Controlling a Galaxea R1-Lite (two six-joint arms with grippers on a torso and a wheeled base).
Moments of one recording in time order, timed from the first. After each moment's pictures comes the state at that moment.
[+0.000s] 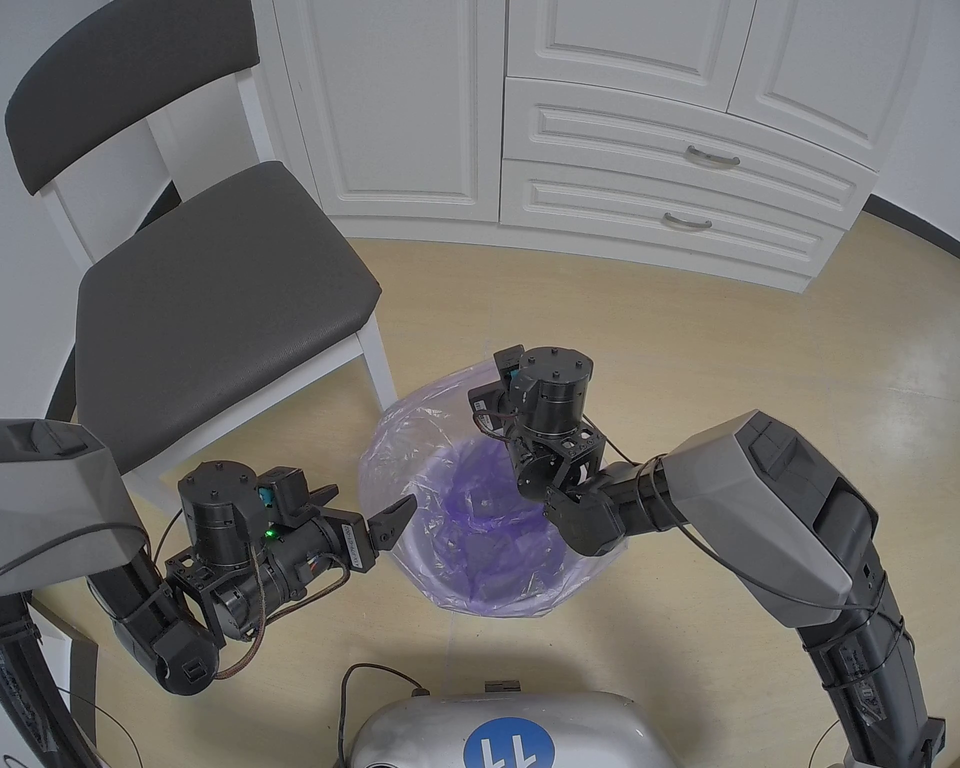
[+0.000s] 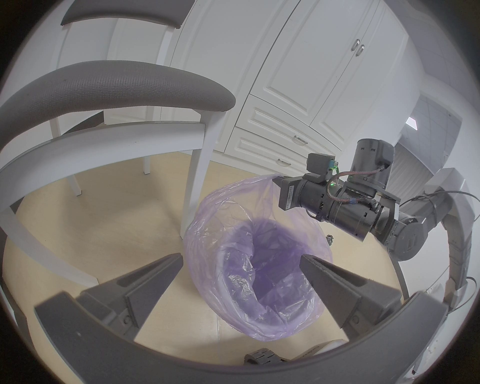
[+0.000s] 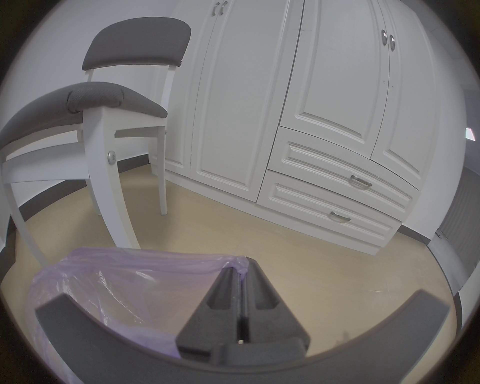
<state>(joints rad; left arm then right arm) -0.46 2.02 -0.41 -1.39 -0.01 -0.25 0.67 2.57 -1.77 -0.90 -0.56 -0.33</state>
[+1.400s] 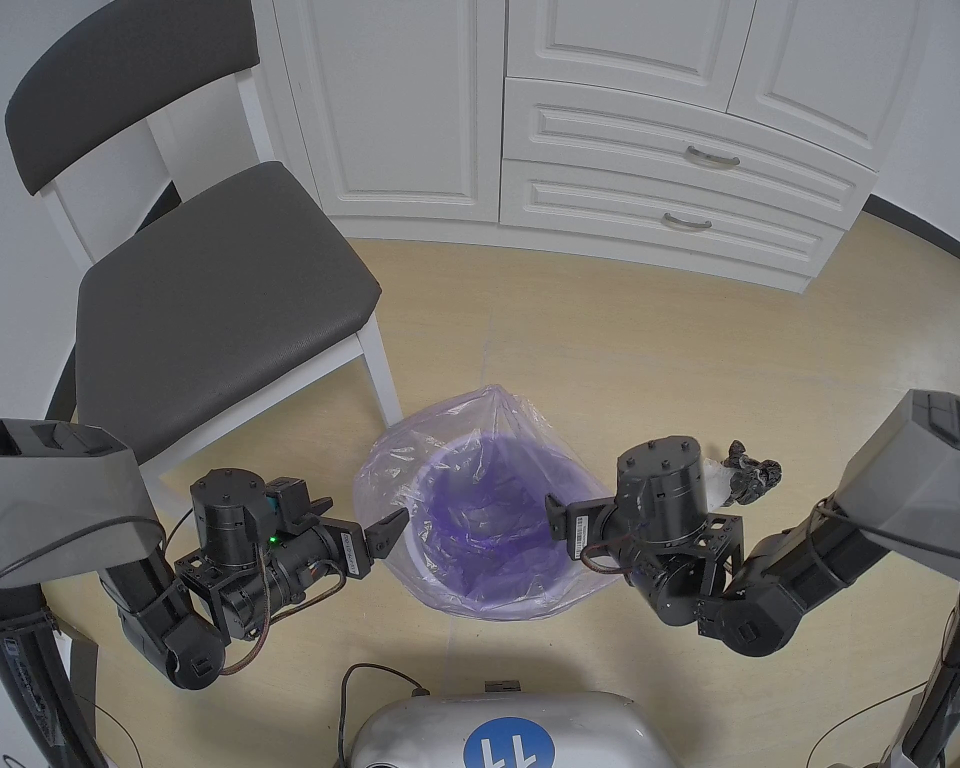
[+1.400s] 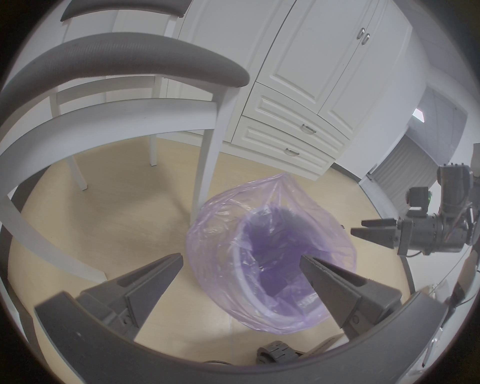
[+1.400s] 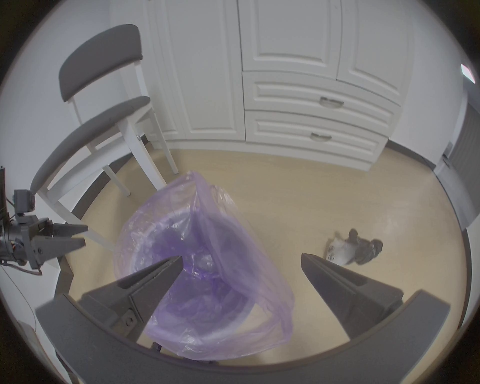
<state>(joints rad) -0.43 2.08 -0.42 -1.37 -0.02 -0.23 0.72 2.06 -0.82 -0.84 -0.56 0.22</state>
